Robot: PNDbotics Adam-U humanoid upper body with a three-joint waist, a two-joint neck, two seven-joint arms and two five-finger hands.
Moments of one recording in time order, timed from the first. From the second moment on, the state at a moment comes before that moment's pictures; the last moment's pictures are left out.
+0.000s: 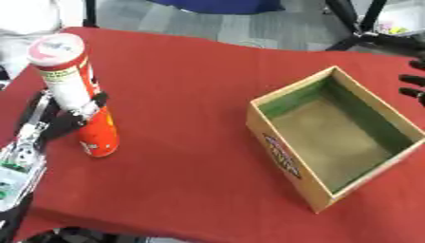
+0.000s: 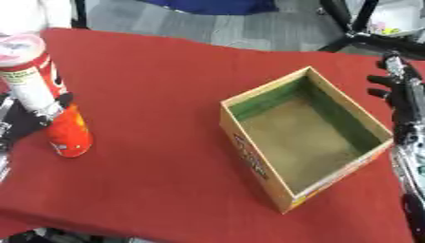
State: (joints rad) left arm -0.30 0.49 0.02 -1.52 0.00 0.05 0.05; right arm -0.45 -0.37 0.03 -1.54 -0.11 0.15 -0.24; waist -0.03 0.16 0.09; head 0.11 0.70
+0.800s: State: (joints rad) left arm -0.30 0.49 0.02 -1.53 0.05 0.06 0.10; right arm -0.45 -0.37 0.03 -1.54 -0.11 0.15 -0.24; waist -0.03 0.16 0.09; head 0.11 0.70
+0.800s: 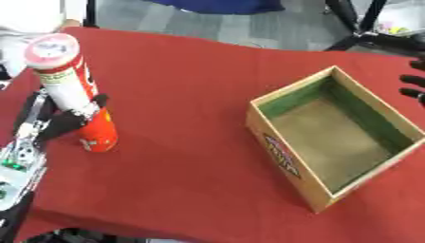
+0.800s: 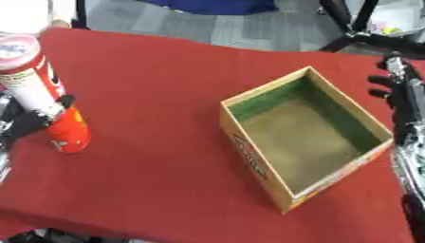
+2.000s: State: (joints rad) left arm -0.42 0.50 -0.04 -1.66 0.08 0.09 0.08; right arm -0.45 -0.37 0.03 -1.54 -0.11 0.15 -0.24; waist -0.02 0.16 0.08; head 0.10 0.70
